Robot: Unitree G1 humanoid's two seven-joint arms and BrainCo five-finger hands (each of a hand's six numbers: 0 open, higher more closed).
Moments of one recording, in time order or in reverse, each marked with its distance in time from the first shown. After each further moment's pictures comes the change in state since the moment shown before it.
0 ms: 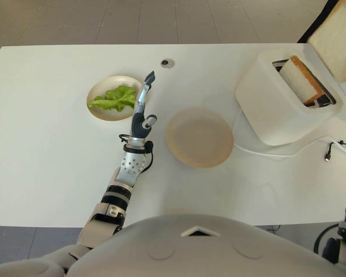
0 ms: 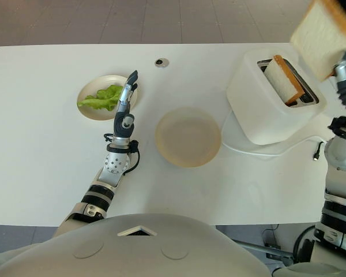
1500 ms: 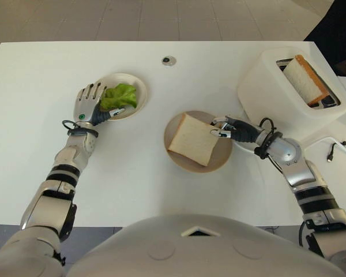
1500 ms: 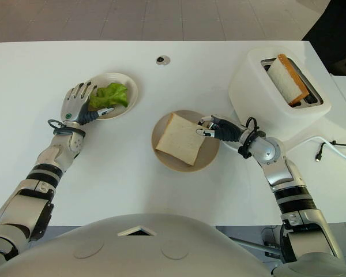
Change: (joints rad) left arm -0.242 0.486 -0.068 0.260 0.534 0.753 0.163; right arm -0.076 -0.001 0.657 0.348 0.184 0.050 0.945
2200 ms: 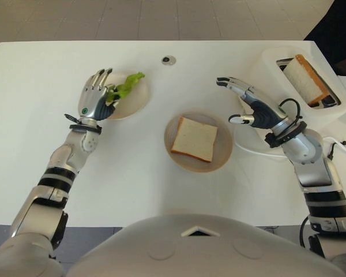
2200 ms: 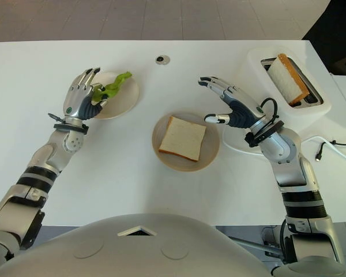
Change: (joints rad) left arm 0.148 0.044 -0.028 -0.485 -0.175 -0.184 -0.017; right arm 0.040 0.020 -0.163 -0.300 0.001 -0.034 -0.157
